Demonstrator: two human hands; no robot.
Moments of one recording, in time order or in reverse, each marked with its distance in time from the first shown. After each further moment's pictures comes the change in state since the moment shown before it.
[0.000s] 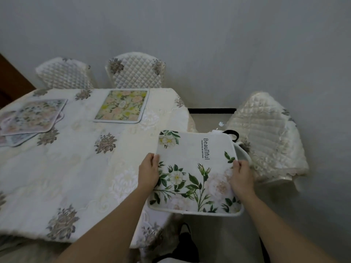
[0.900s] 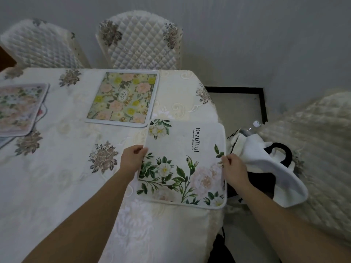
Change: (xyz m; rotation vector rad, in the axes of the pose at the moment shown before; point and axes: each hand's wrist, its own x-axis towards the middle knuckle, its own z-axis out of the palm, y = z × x) left_hand 0.250 -0.095 -0.029 -0.018 -0.084 -0.363; right_hand 0.150 -0.054 0.197 -0.163 -0.341 0.097
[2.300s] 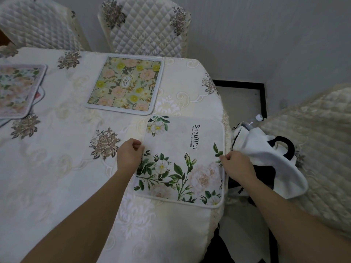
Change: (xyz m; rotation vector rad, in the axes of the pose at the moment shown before) left_hand -0.009 -0.034 -0.008 0.264 0.152 0.118; right_hand -0.014 -0.008 0.000 -0.367 -0.094 0.030
